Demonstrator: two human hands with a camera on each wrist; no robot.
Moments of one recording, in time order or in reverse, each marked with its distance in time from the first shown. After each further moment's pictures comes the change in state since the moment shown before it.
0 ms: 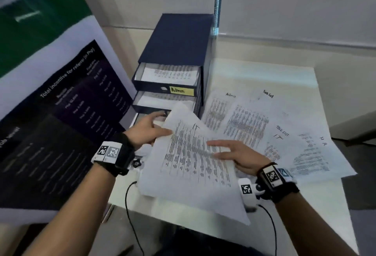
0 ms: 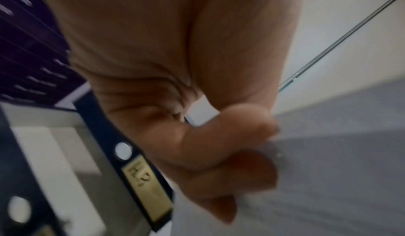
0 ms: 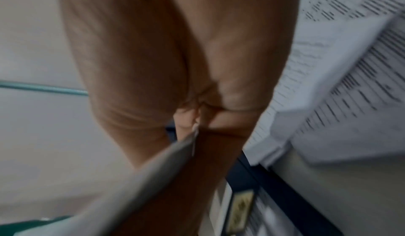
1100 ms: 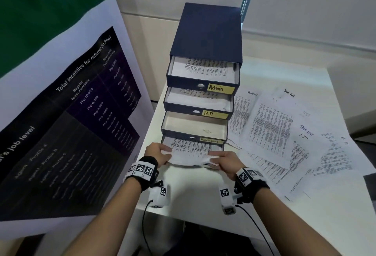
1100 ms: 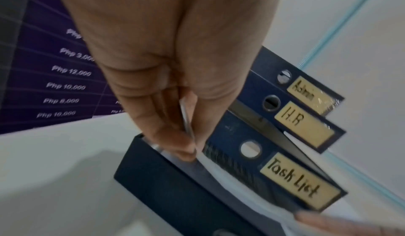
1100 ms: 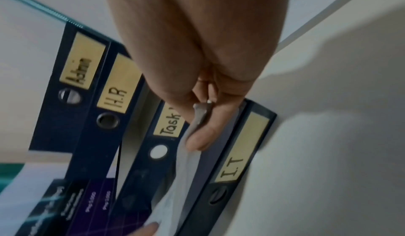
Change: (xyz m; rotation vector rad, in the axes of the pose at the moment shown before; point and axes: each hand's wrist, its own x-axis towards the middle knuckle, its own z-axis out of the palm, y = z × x) left_hand 0.042 -0.177 -0.073 0.278 0.167 -0.246; right_hand 0.140 0.077 0.128 0.215 0.459 0.266
